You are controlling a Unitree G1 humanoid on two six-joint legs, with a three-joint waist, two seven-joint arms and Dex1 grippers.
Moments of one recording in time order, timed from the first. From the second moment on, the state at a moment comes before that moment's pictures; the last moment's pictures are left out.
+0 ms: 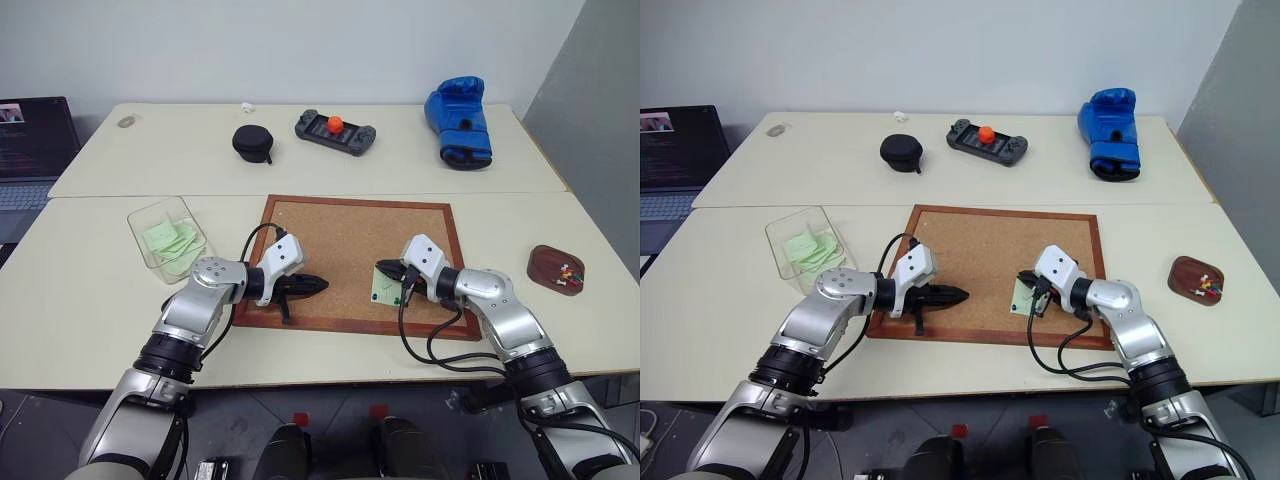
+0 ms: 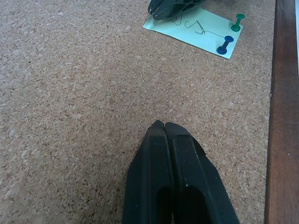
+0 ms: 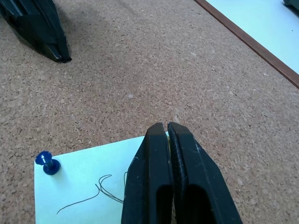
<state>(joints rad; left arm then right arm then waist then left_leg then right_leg) -0.54 0.53 -0.23 0.24 -0.15 0.32 -1.12 -0.47 -0.42 0.22 0.20 0.03 0.11 0.80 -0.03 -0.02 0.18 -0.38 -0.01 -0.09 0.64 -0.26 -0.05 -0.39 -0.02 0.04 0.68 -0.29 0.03</state>
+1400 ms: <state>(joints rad) -0.54 0.53 -0.23 0.25 -0.15 0.32 -1.12 -0.48 -0.44 0.26 0.16 -0.03 -0.02 0.85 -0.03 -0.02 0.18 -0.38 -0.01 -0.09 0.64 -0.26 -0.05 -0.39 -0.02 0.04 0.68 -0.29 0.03</state>
